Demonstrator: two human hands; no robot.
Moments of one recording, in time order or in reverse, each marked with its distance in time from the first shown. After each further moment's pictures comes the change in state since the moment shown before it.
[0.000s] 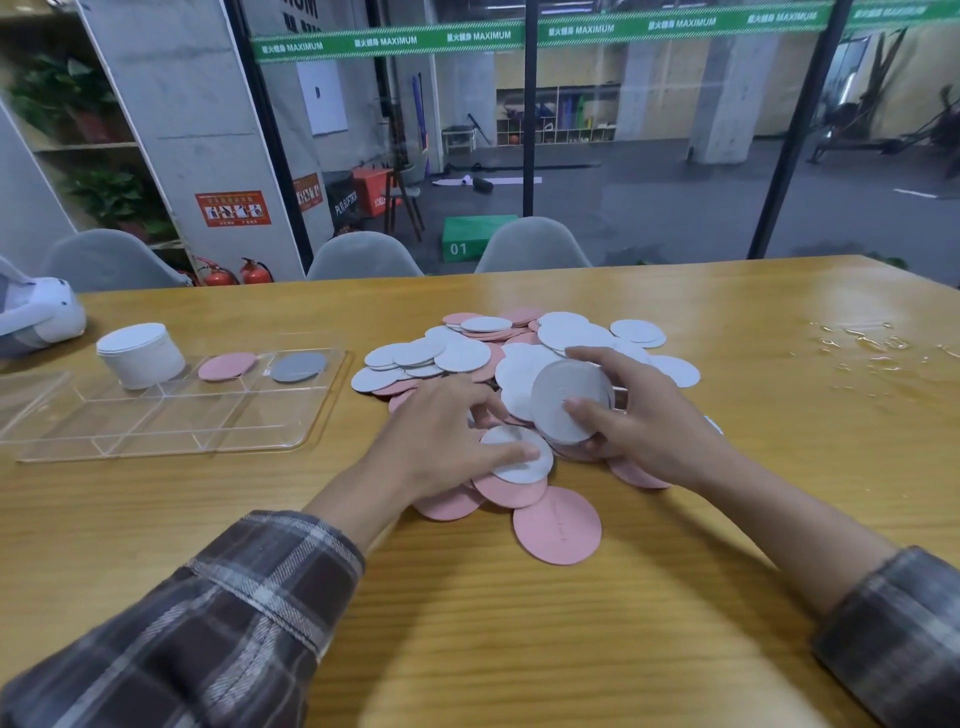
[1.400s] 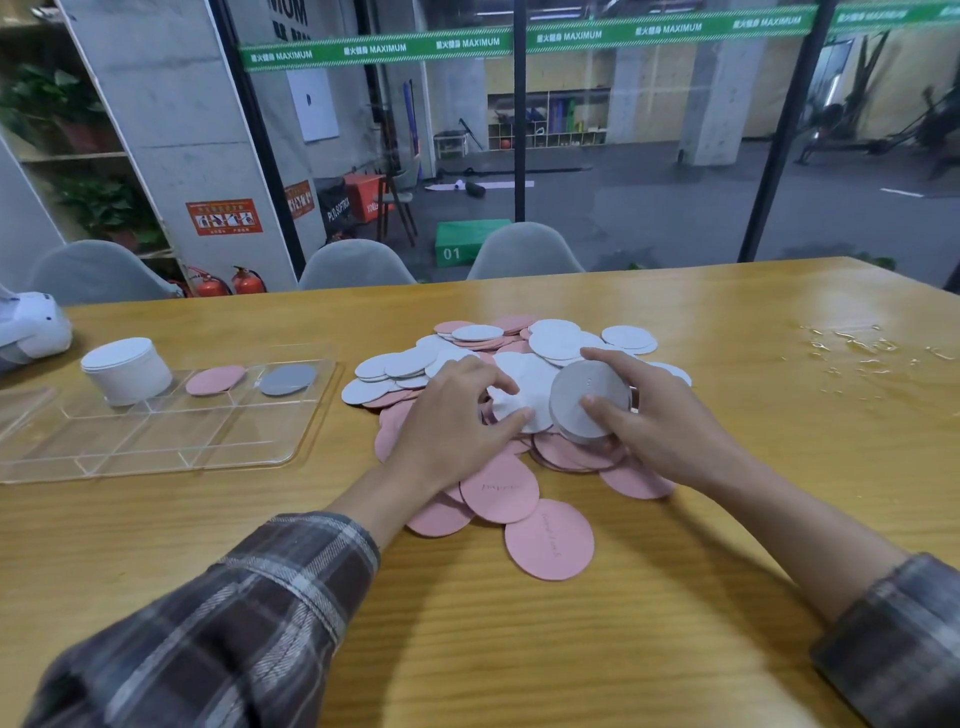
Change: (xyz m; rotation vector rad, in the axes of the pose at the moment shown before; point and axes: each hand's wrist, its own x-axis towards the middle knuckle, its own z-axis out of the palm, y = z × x) left_hand 0.031 -0.005 0.026 -0.012 0.164 0.111; right_hand 0.001 0.003 -0.015 -0.104 0.072 0.032
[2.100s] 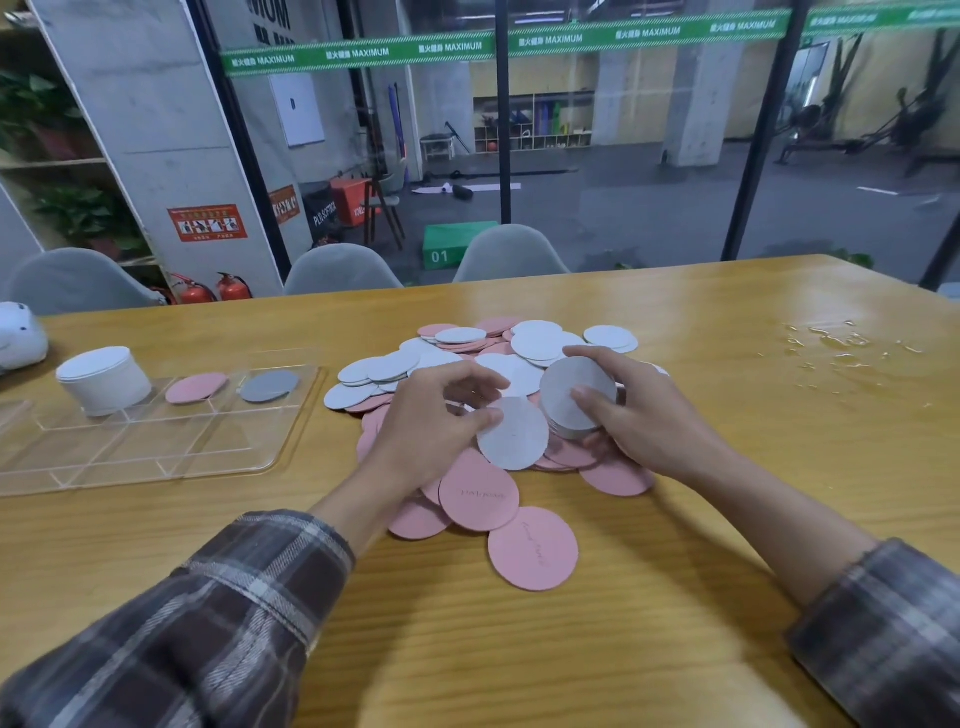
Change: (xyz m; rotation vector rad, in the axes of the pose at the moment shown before) left_hand -0.004 0.012 -0.012 -0.380 -0.021 -0.132; right_hand 0.003 0.009 -0.004 0.030 0.008 0.009
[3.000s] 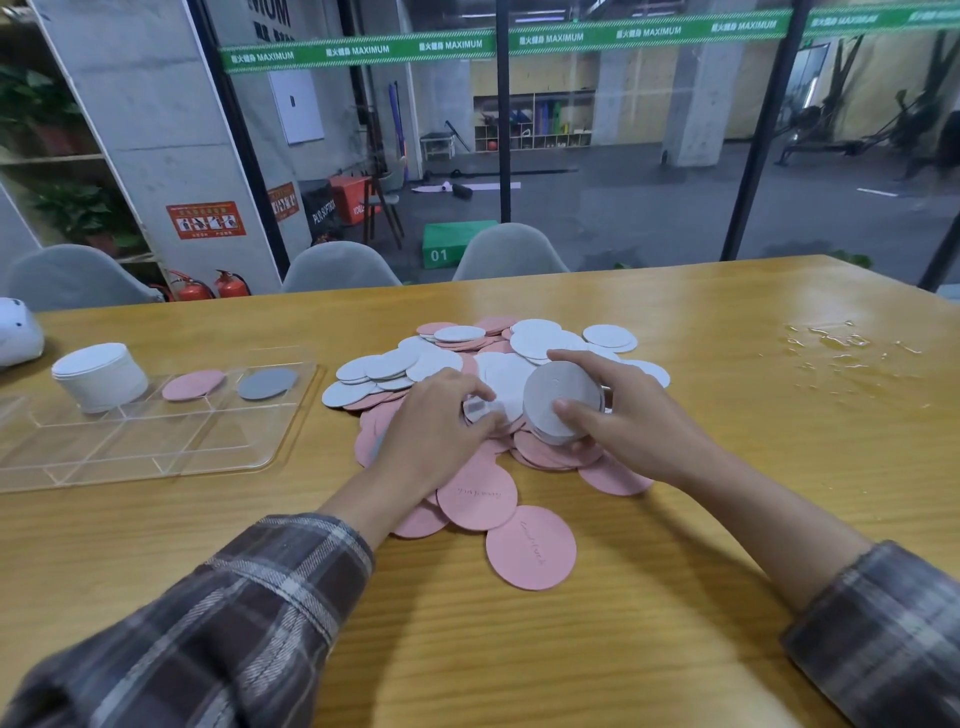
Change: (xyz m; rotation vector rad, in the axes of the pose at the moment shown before) left_hand 0.006 -0.018 0.014 0.391 0.001 -0.001; right_hand -0.005 -0.014 0.003 0.028 -0.068 -0.015
